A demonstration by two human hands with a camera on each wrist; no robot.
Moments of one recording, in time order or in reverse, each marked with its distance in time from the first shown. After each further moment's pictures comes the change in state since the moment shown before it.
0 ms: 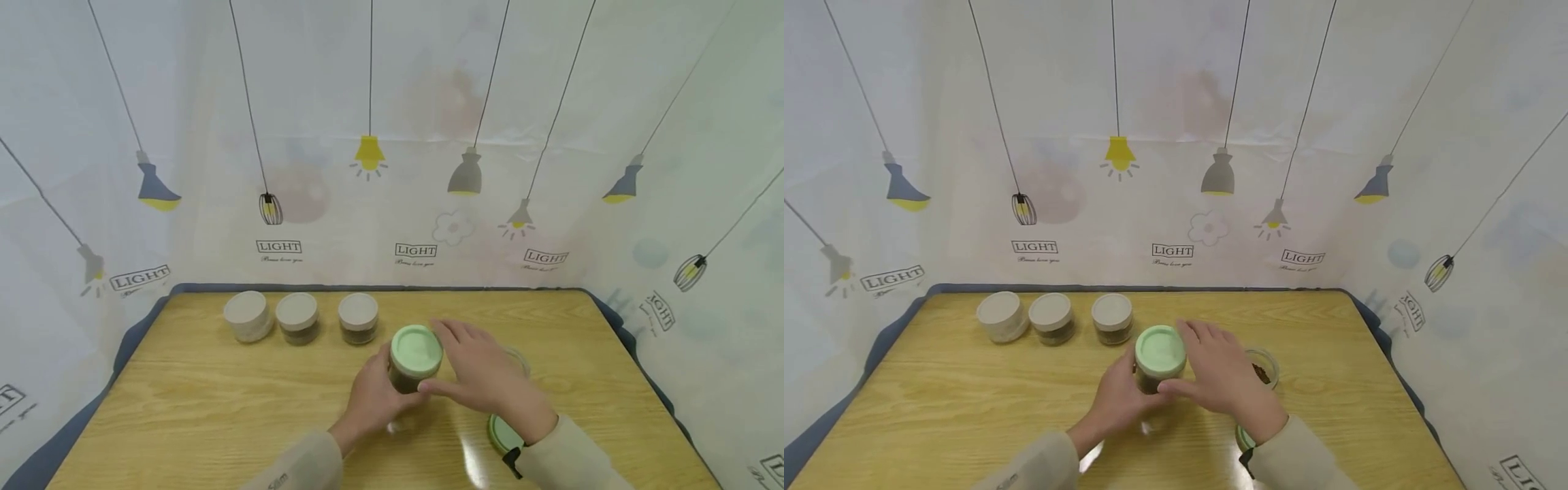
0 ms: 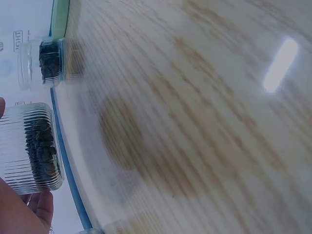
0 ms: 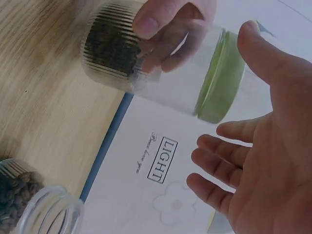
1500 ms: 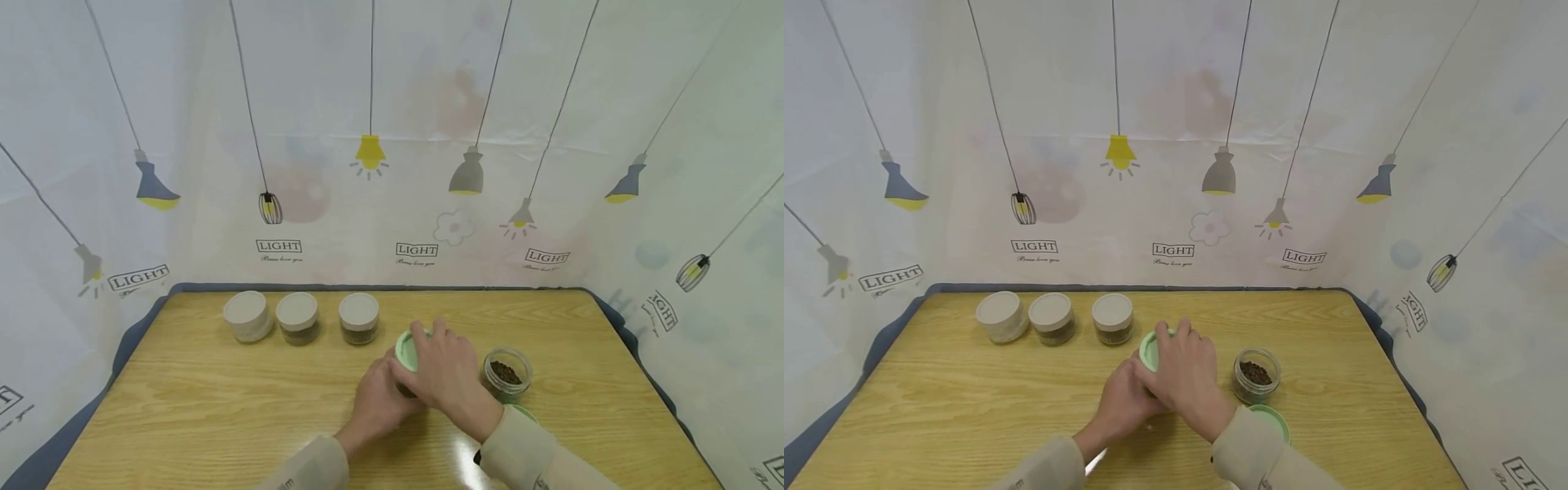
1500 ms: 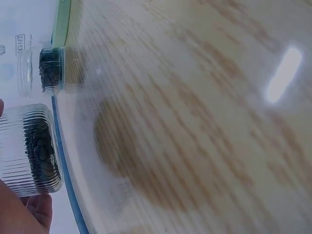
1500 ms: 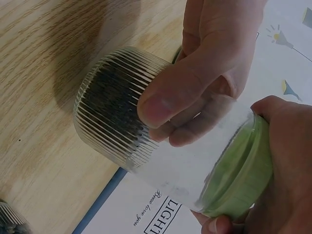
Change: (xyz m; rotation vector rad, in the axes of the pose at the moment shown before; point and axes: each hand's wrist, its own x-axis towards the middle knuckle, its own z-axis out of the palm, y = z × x) left_hand -0.004 0.003 0.007 0.116 0.015 0.024; right_hand 0.035 -0.048 0.031 -0.269 0.152 0.243
